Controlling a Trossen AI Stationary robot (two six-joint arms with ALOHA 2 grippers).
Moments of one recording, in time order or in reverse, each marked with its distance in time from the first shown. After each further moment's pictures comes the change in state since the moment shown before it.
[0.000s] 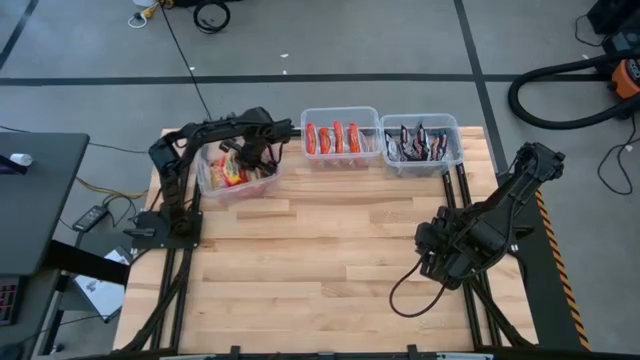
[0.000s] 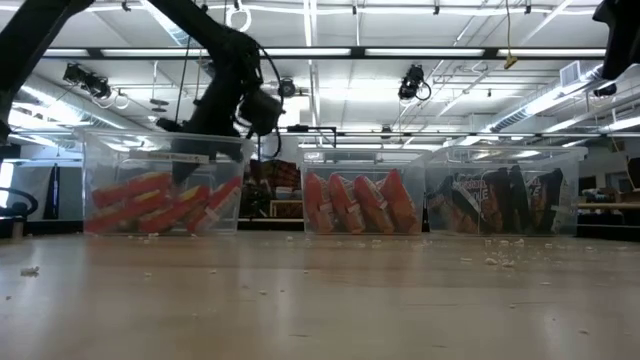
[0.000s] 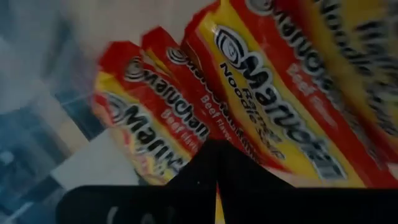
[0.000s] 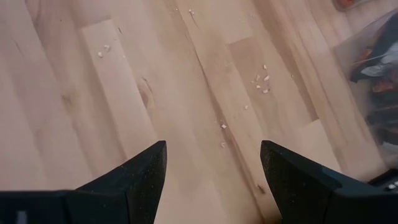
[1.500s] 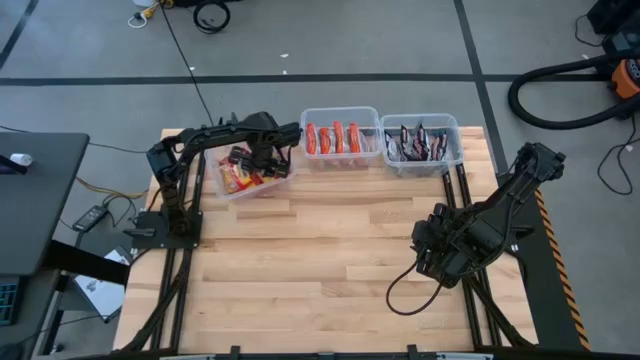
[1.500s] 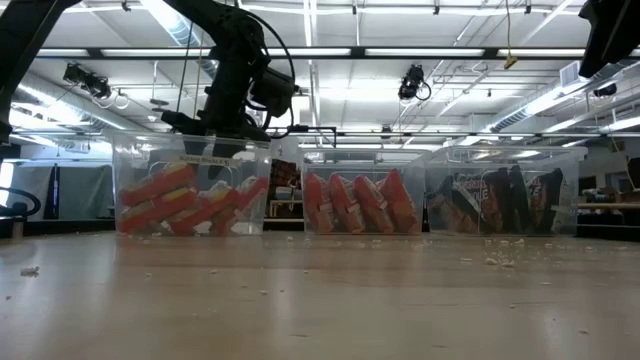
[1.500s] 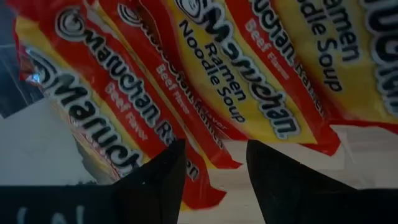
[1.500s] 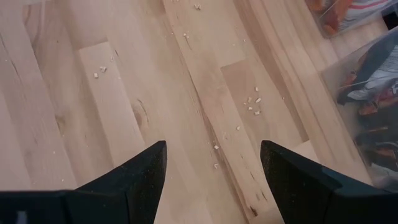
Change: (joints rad) left arm -0.087 -0.038 0.034 0.076 0.117 -0.296; right arm -0.025 0.000 0.000 0.023 0.072 -0.055
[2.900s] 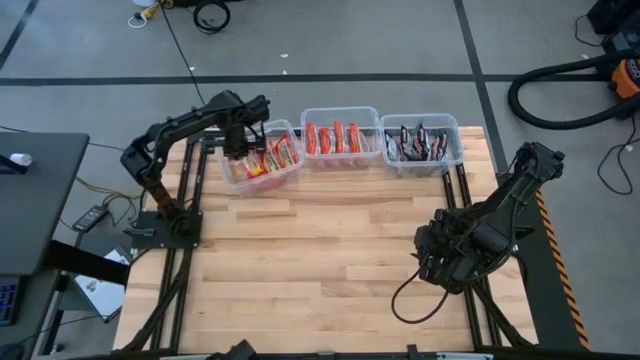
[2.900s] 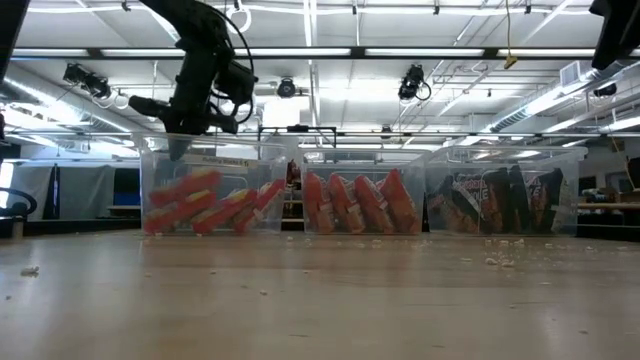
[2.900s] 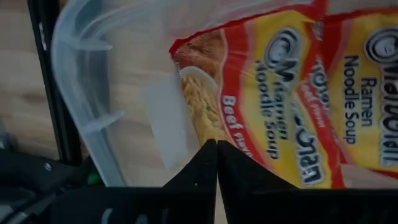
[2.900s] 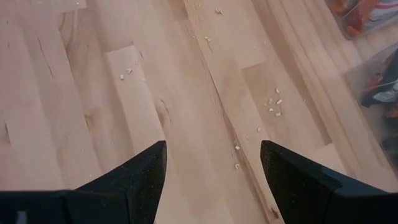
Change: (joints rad) left arm 0.237 -0.176 -0.065 -0.039 0.007 -0.065; right arm 0.052 0.000 0.000 0.048 0.001 0.034
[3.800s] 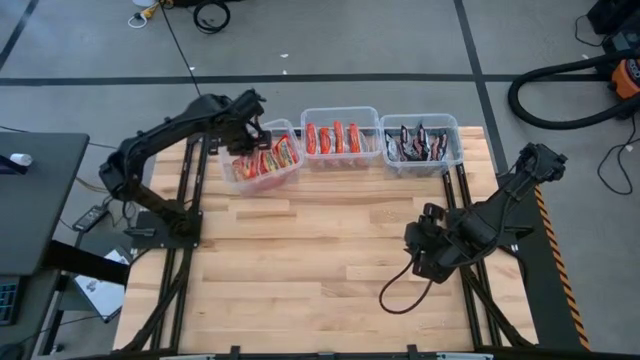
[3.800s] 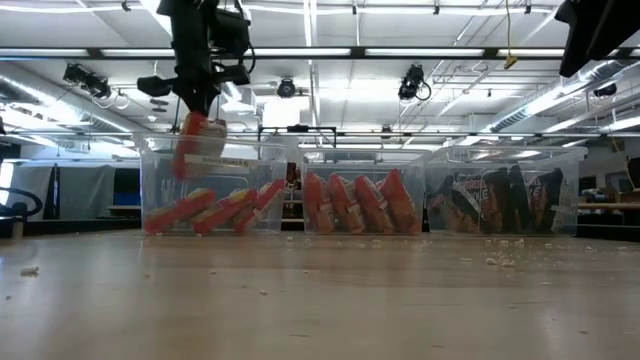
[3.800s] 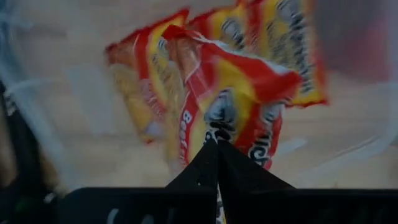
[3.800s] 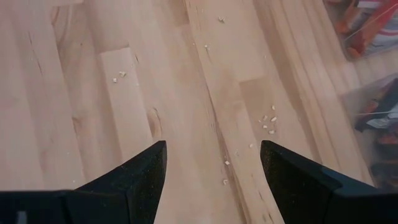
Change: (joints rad) left arm -0.086 -0.201 0.000 0.154 0.110 0.009; right arm -0.127 0.000 0.000 0.066 -0.040 -0.234
